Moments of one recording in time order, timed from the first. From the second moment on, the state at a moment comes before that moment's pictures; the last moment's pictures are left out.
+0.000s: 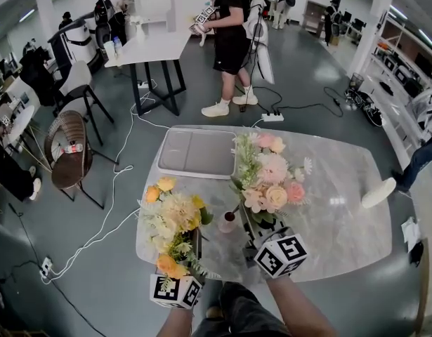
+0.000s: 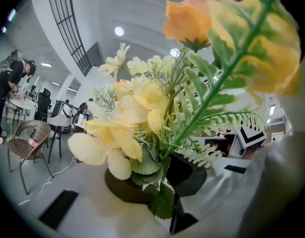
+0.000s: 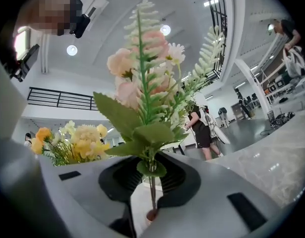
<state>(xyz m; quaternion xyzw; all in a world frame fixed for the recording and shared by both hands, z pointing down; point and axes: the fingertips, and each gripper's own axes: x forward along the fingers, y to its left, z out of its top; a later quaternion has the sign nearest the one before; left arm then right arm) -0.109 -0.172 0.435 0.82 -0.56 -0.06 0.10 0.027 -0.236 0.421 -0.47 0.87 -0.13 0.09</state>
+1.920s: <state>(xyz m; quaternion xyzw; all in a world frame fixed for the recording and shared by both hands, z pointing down) -0.109 -0.164 0.413 0.84 -0.53 -0.08 0.08 0.065 -0.217 0.379 -0.52 0.84 -0.09 0.10</state>
